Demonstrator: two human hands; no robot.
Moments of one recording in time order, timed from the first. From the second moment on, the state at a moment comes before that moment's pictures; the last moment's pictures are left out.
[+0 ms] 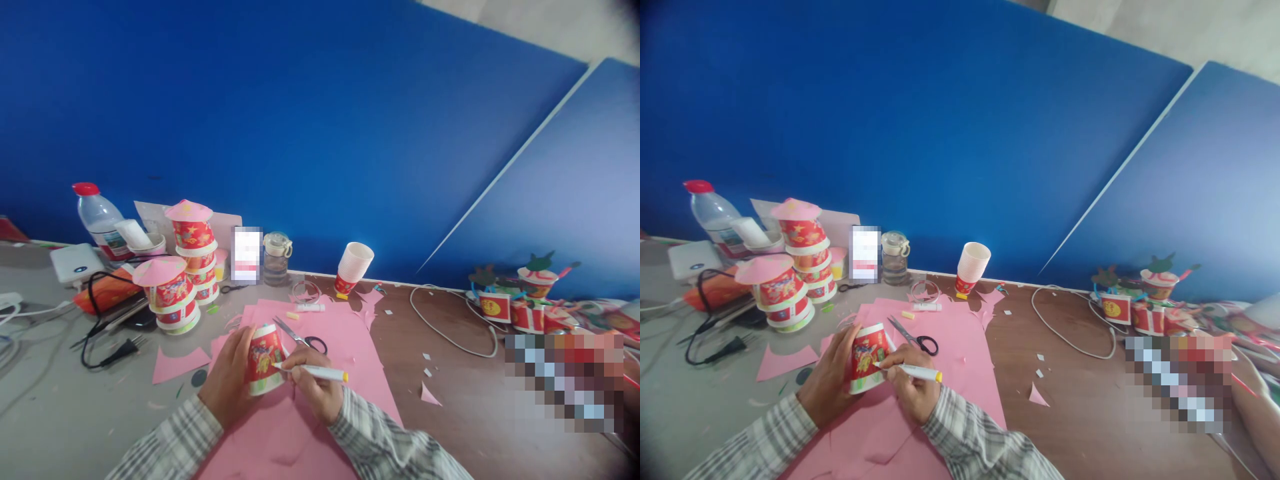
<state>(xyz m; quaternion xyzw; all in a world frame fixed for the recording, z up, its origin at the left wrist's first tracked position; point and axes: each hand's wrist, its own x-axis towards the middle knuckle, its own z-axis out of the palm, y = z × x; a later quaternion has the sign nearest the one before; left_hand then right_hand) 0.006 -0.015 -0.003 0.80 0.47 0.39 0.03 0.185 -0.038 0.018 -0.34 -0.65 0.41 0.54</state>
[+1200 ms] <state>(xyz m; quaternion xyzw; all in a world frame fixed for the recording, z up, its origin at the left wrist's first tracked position) 0.007 -0.016 -0.001 0.80 0.46 0.39 0.04 0.183 -0.036 0.015 -0.35 -0.64 0.40 0.55</state>
